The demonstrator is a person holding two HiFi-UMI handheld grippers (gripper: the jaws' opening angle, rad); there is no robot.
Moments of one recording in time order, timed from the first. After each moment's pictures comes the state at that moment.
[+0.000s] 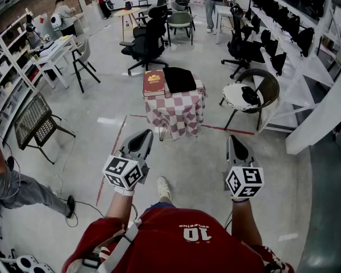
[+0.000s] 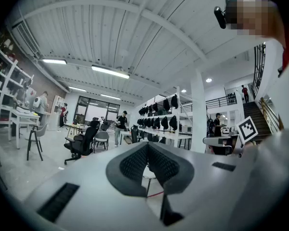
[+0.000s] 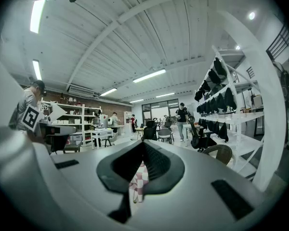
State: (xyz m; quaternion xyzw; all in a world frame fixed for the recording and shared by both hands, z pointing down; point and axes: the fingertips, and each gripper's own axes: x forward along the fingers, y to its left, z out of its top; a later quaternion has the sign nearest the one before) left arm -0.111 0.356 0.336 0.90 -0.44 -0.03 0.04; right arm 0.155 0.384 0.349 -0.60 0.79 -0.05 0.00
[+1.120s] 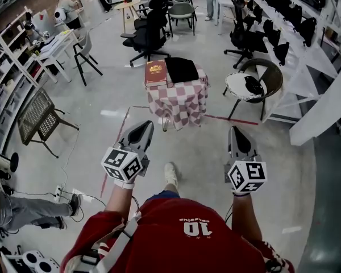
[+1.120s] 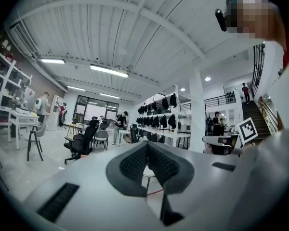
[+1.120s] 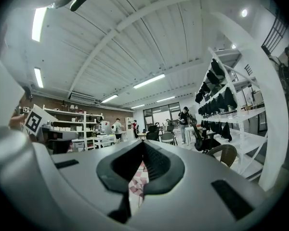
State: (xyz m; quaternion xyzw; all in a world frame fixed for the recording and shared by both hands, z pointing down) left arm -0.108 0.368 0.330 0.90 -0.44 -0.03 0.04; right arm 0.154 0.399 0.339 -0.60 0.80 -0.04 0.04
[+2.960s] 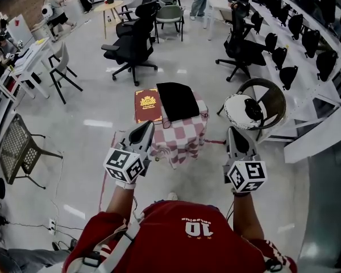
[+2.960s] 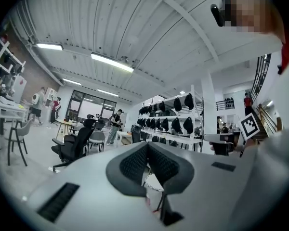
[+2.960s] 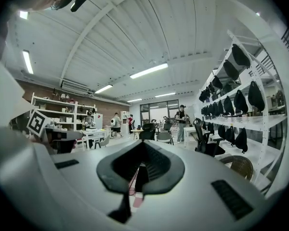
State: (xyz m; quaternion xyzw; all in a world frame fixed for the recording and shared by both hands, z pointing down) left arm -0.148 -0.020 0.328 0.91 -0.40 -0.04 0.06; right arm 0.099 0.032 0.317 -0.61 0.79 -0.04 -0.01
